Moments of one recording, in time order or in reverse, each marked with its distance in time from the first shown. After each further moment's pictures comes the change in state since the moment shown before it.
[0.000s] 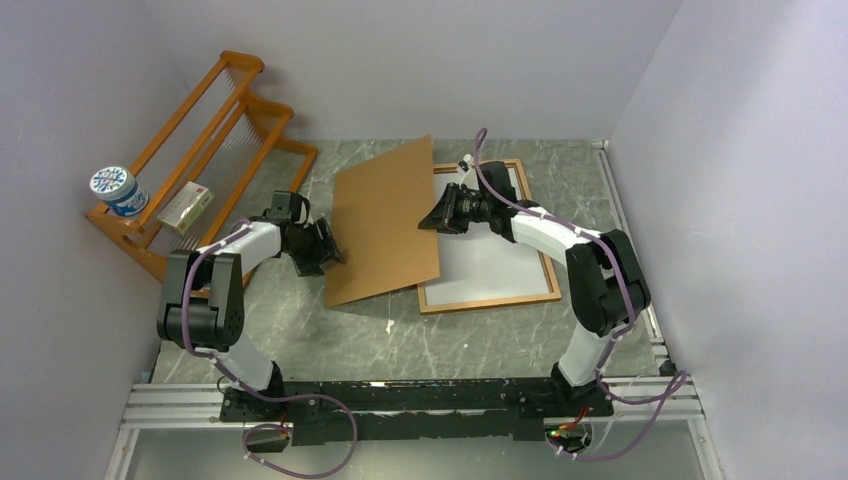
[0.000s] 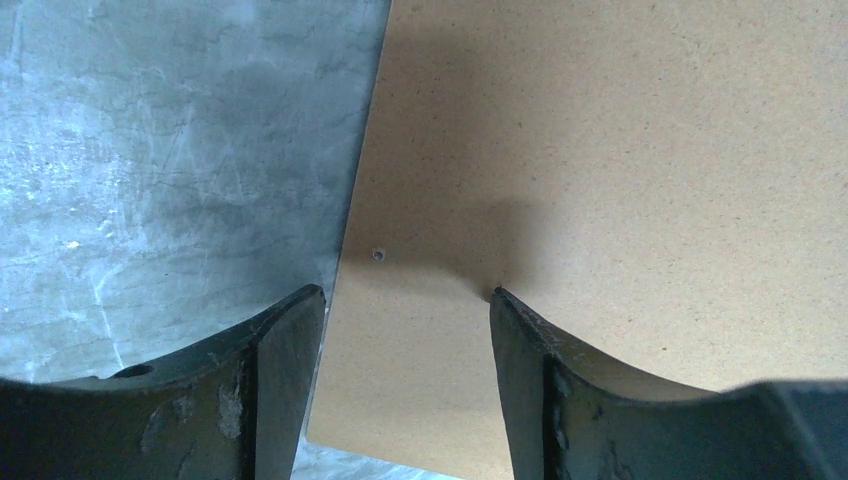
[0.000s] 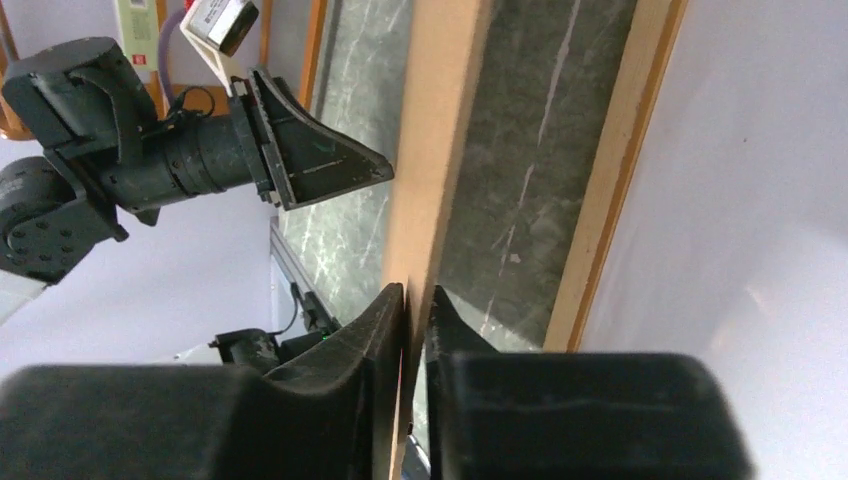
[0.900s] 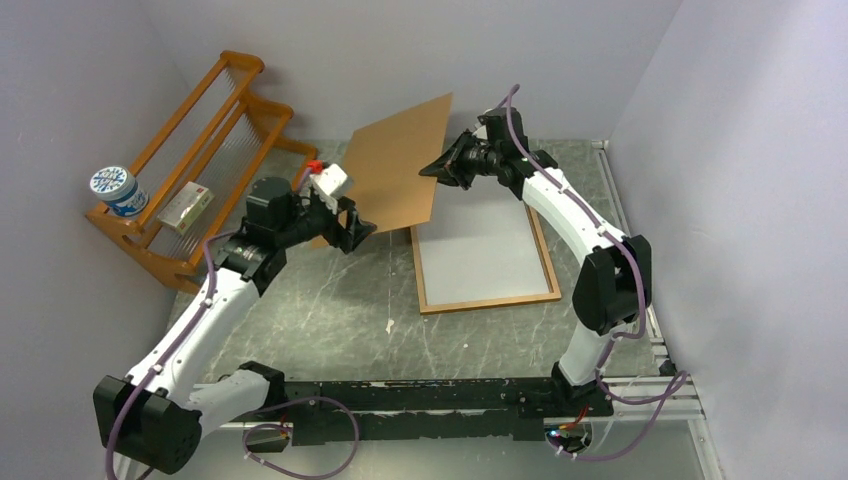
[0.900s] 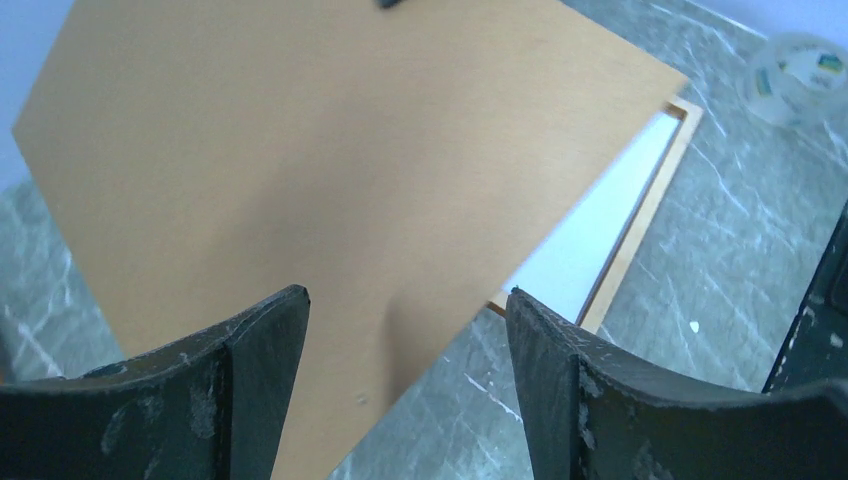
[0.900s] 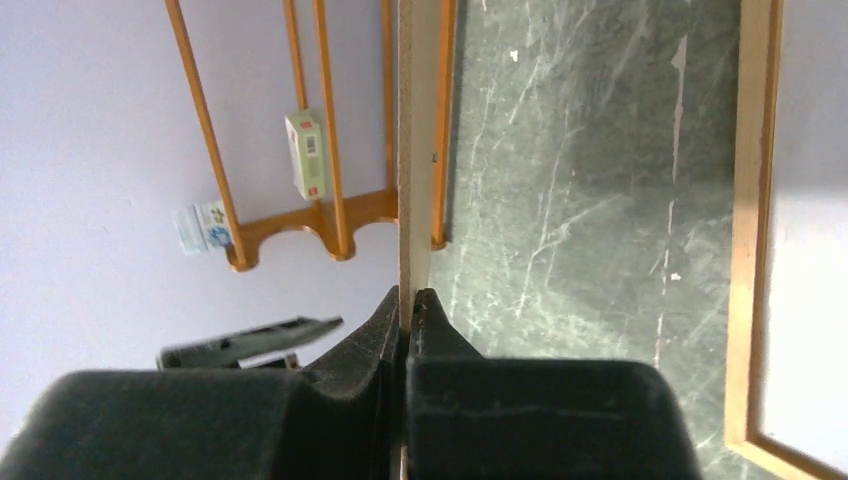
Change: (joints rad) left arm -0.218 -0.587 0.018 0.251 0.248 0.613; right arm -0.032 0.008 0.467 -0.413 0.100 0.291
